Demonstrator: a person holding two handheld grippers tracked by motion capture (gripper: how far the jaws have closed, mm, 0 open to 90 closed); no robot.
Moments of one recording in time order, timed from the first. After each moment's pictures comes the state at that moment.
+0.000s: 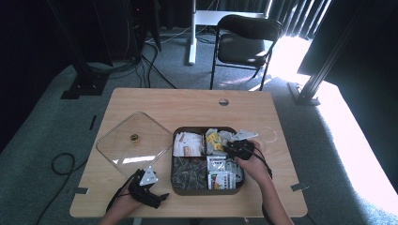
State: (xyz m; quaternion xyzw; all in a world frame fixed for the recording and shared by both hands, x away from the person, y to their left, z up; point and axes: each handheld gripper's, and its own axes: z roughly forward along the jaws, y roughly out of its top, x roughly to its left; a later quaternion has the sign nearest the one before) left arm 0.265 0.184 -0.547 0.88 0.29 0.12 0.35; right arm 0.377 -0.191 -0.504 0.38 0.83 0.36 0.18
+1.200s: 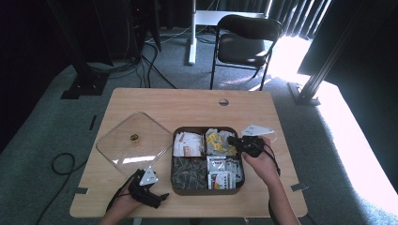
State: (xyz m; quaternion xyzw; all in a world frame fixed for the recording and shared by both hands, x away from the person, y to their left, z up) left arm 0.265 0.184 -0.547 0.88 0.29 0.12 0.35; right arm 0.356 -0.205 -0.447 0.36 0.80 0.44 0.18
